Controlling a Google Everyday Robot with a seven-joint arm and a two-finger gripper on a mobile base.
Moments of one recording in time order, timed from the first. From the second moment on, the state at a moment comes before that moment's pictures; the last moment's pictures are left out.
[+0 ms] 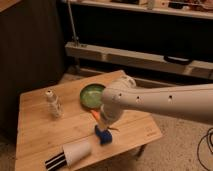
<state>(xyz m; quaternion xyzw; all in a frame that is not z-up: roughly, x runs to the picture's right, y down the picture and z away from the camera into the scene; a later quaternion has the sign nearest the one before) 0.002 0.163 0.680 -0.33 0.05 0.44 0.83</state>
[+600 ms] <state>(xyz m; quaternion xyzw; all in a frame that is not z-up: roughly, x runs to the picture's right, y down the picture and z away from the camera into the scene) 0.032 0.251 0.700 -0.38 -0.03 0.46 0.80</state>
